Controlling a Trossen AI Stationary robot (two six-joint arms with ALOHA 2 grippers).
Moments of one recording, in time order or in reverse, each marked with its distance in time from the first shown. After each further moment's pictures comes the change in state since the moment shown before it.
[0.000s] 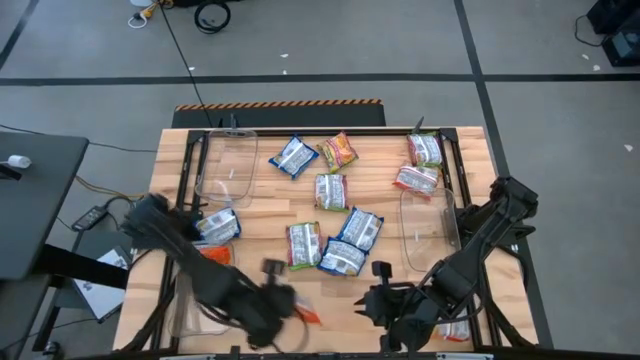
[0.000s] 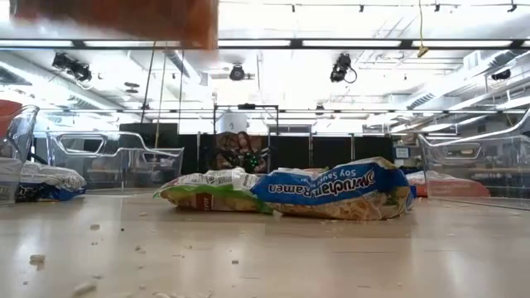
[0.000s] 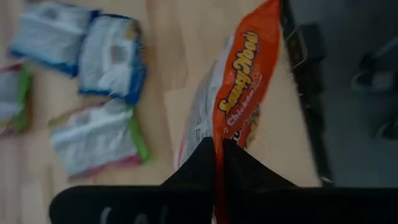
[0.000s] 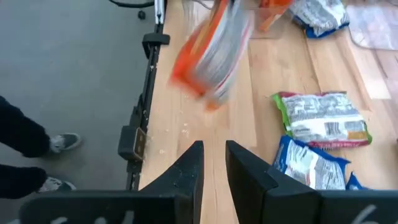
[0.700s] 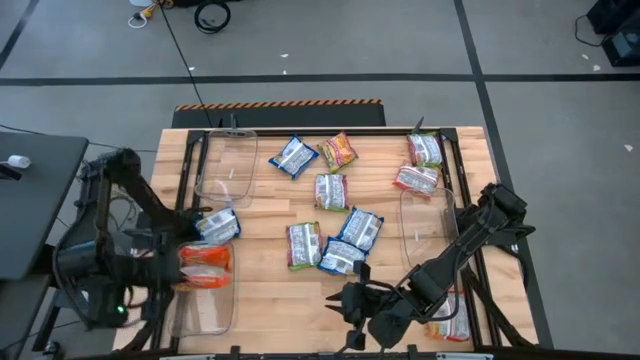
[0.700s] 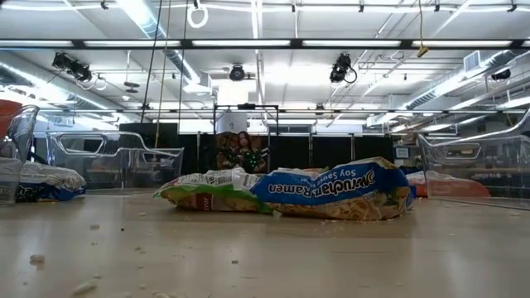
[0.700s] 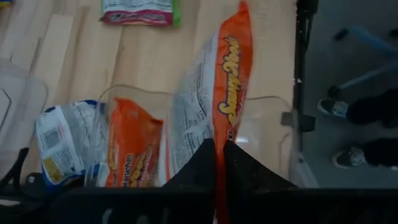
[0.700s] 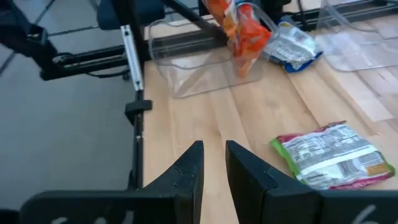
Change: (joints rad) left arm -0.630 -0.581 -0.474 -0.328 -0.215 -0.993; right arm -0.073 0.100 -0.001 0.281 0.135 0.057
